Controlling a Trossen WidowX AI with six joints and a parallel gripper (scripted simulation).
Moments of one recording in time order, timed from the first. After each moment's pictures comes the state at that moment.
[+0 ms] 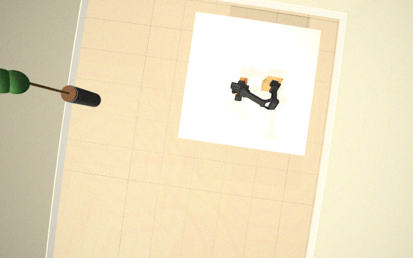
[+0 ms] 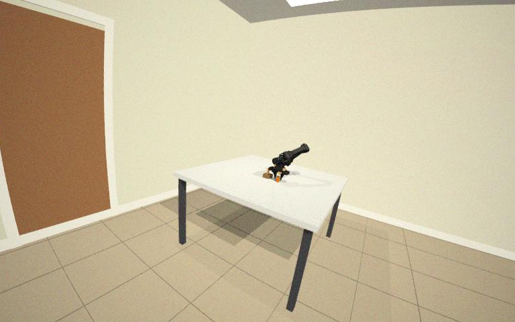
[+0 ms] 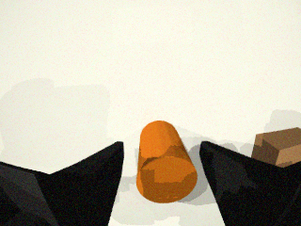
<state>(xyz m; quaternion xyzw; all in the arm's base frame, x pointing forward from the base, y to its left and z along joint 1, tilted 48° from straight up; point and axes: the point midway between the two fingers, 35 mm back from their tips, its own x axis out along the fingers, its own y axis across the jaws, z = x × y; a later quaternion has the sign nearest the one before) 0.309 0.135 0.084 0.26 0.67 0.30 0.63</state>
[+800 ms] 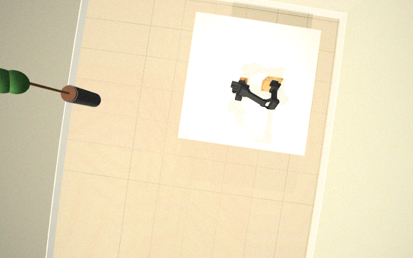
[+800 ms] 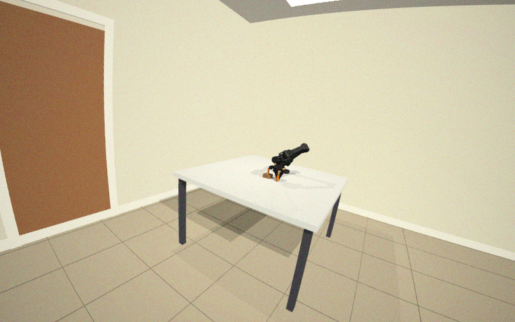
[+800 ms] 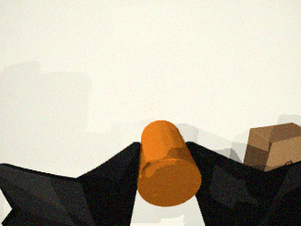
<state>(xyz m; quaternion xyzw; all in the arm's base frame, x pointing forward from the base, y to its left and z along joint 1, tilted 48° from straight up) 0.309 0.126 0.090 0.27 0.67 0.30 0.63</state>
